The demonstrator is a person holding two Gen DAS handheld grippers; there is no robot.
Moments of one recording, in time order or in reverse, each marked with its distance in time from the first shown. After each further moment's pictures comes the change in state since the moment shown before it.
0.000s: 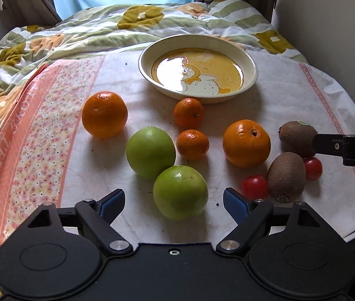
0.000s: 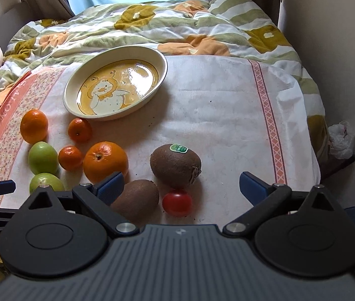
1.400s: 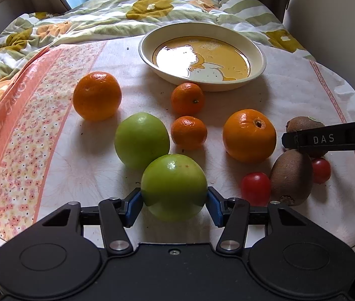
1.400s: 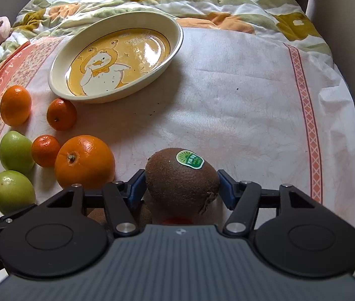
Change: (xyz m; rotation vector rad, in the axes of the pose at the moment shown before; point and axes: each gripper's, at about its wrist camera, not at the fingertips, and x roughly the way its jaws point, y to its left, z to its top) left arm 0.017 -0.013 -0.009 -0.065 0.008 0.019; right arm 0.074 0.008 0.015 -0.094 0.092 0.051
